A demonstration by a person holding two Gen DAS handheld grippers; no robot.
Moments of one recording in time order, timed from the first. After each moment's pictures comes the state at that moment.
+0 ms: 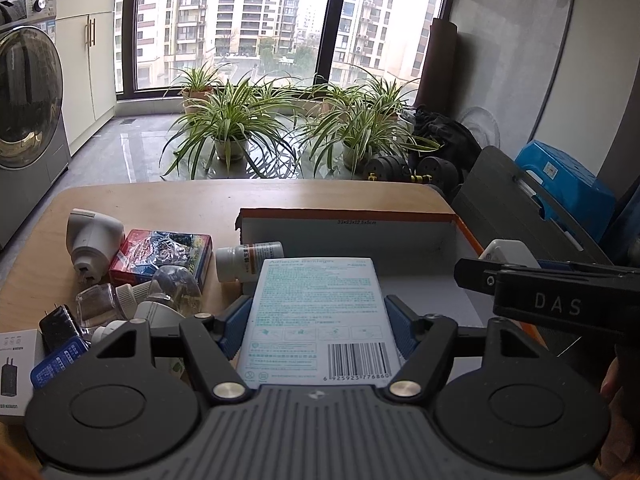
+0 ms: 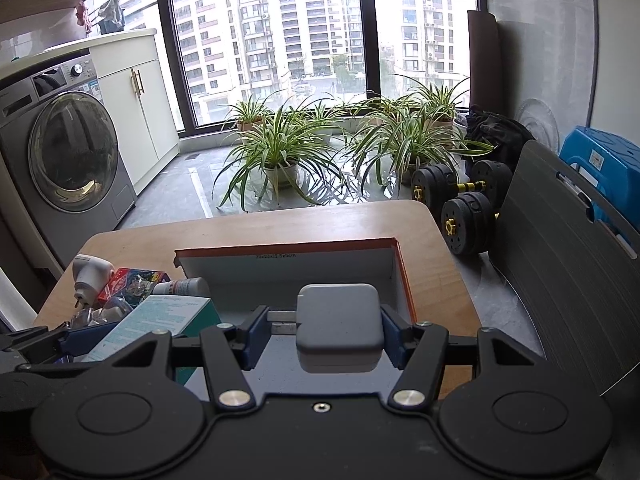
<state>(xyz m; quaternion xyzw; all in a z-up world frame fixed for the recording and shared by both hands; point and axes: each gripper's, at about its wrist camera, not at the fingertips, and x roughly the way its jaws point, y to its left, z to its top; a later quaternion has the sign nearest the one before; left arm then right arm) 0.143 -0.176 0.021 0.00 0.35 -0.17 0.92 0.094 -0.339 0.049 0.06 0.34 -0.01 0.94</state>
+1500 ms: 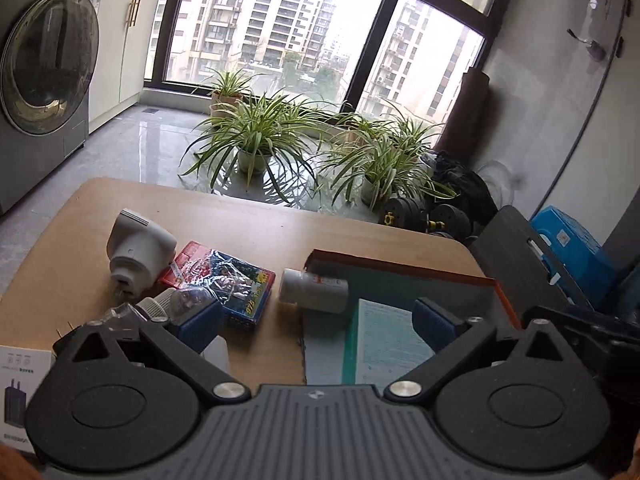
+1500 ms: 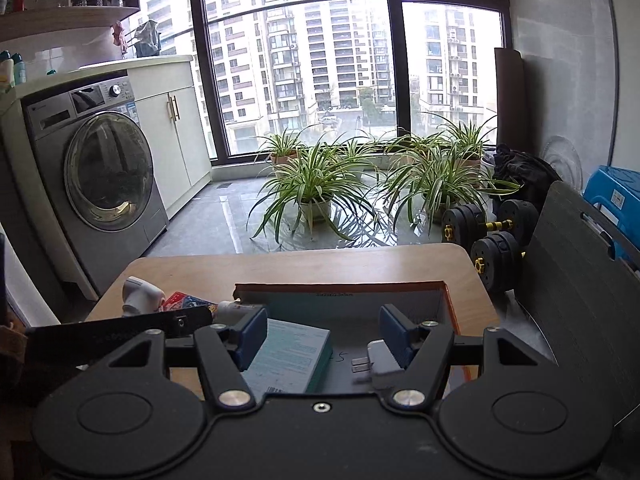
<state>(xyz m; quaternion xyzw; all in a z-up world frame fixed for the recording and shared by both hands) 0.150 -0.121 0.044 -0.09 0.33 -0.15 0.93 0.073 -0.300 0.076 0.06 0.29 0.03 0.96</state>
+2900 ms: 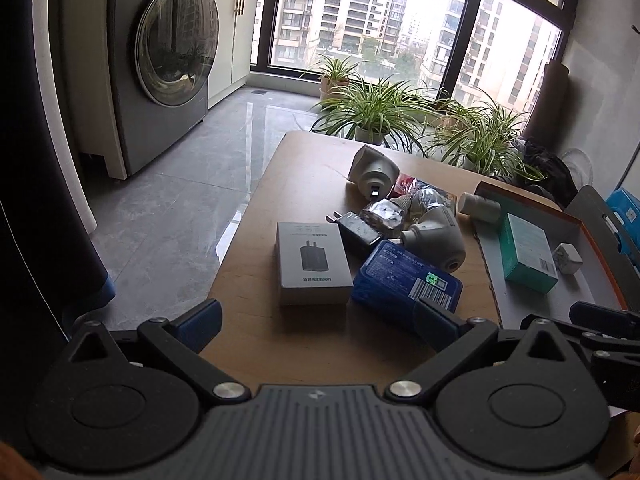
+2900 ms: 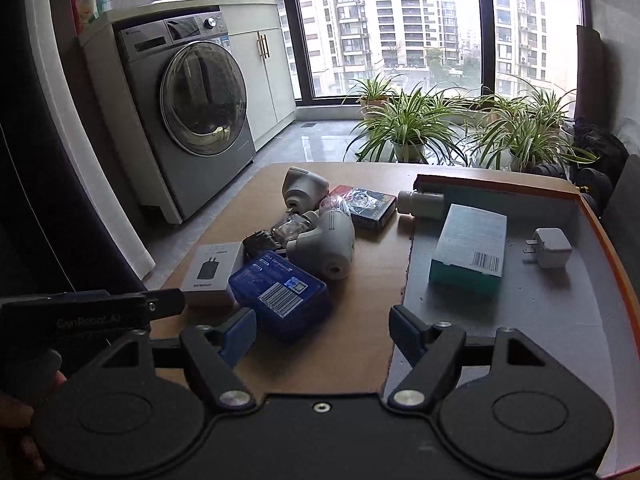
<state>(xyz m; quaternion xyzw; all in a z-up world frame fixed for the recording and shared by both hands) 0.043 0.035 0.037 -0.06 0.37 -0.02 0.93 -0.009 -0.161 0.052 0.03 0.35 0.14 0.93</state>
